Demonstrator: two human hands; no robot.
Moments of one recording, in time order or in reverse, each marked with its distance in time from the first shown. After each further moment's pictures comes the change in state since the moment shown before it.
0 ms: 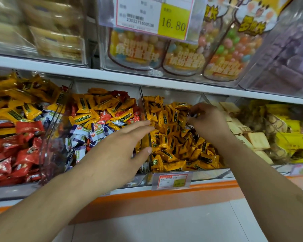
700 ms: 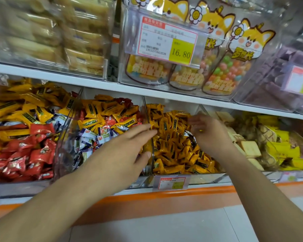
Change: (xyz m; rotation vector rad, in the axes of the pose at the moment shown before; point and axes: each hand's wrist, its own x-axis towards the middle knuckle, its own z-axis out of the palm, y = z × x) left_hand -0.015 0.007 -0.017 0.017 -0.004 0.038; right_hand -0.031 -0.021 -0.017 -0.024 -0.057 -0.019
